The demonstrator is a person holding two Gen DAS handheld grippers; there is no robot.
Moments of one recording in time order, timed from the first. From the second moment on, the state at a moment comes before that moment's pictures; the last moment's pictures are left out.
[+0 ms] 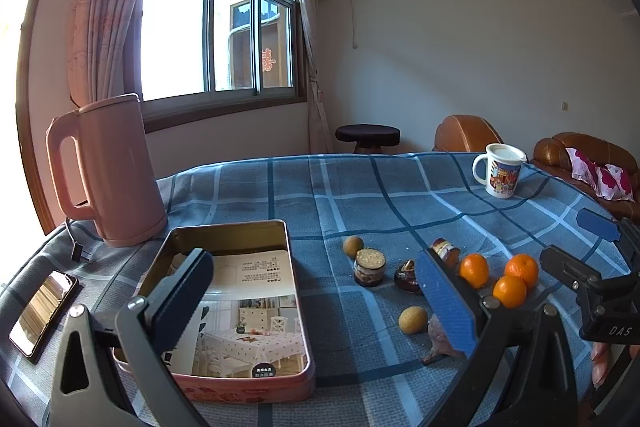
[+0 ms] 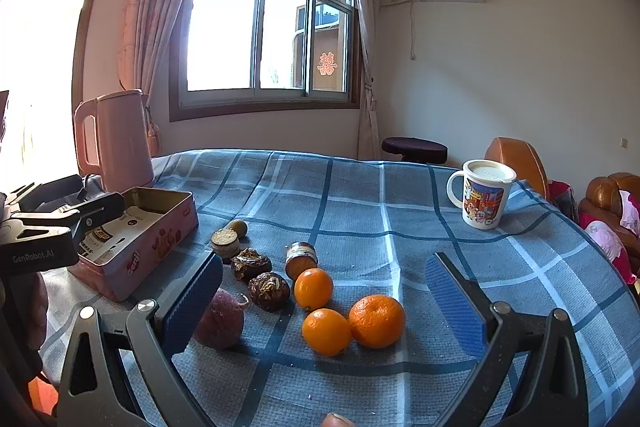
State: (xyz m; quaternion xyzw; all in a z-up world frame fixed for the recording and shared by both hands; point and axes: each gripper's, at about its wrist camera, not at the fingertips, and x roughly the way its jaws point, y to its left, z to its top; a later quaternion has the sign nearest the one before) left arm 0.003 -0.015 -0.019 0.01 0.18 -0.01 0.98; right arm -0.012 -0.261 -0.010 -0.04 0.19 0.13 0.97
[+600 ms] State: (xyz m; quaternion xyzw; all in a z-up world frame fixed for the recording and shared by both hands) left arm 0.005 -0.019 -0.024 0.01 0.18 -0.01 0.98; right arm -0.010 -0.266 -0.015 -0.04 0.20 0.12 0.97
